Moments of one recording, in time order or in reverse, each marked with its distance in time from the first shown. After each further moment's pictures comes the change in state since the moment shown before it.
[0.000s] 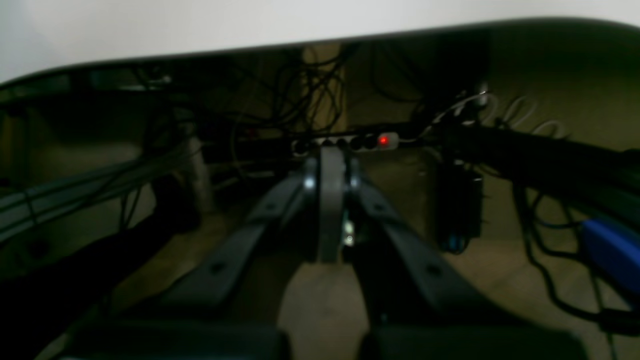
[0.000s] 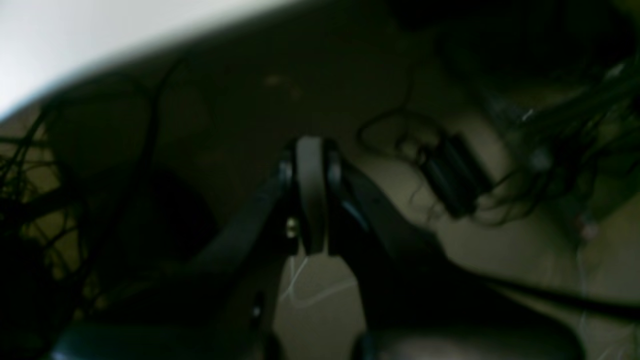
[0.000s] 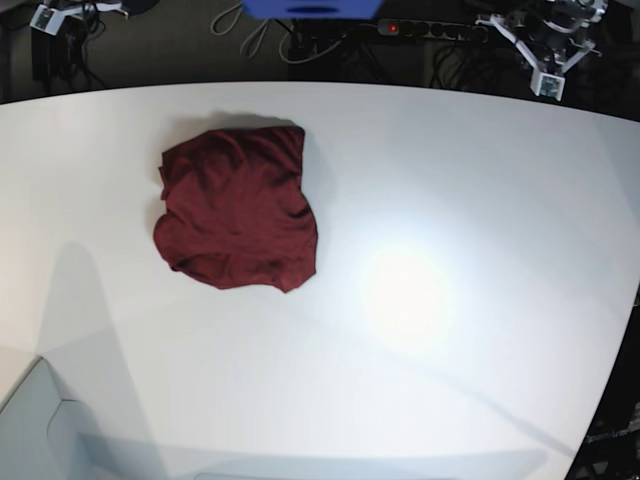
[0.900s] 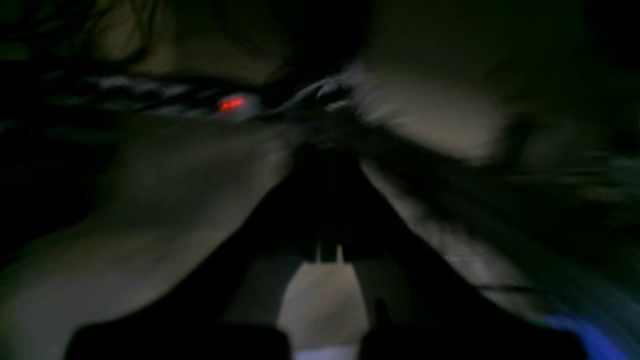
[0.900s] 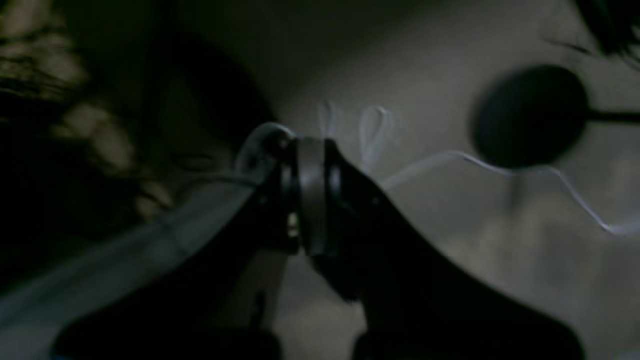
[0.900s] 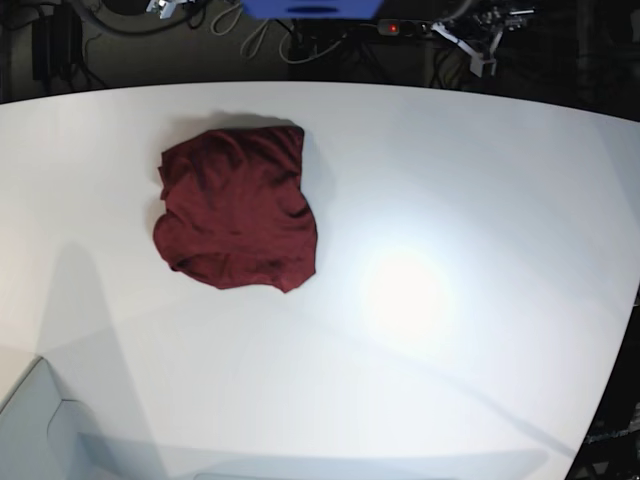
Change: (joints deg) left arm -35.3 -16.8 23.8 -103.2 0.2 14.3 -48.7; right arm 25.3 9.7 -7.0 -74.2 -14.1 -17.6 27.3
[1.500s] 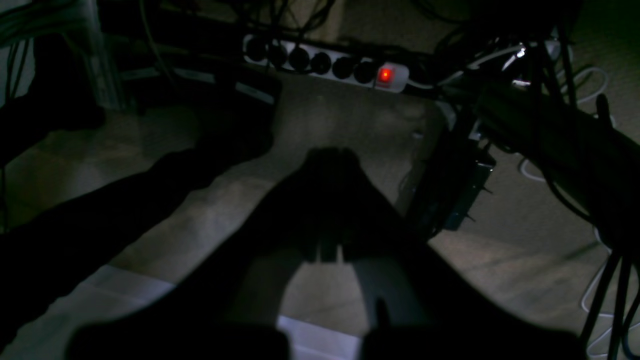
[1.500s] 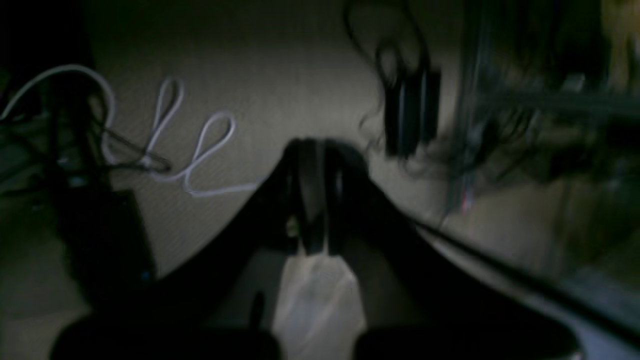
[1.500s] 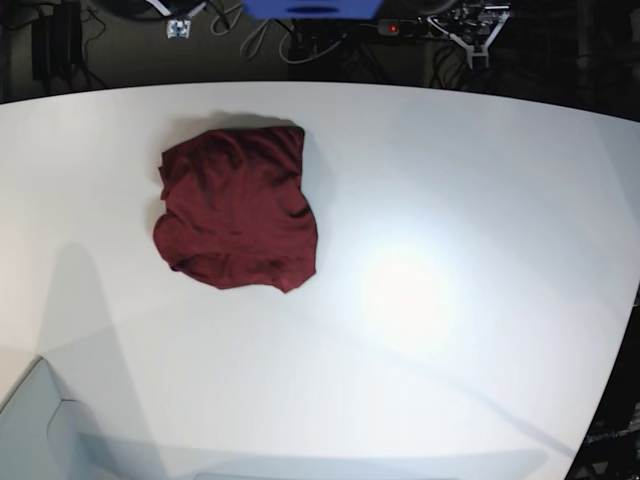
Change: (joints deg) left arm 0.1 4.4 3.5 0.1 -0.3 24.1 0.3; right arm 3.2 1.7 -28.3 -0.3 -0.3 -33.2 -3.4
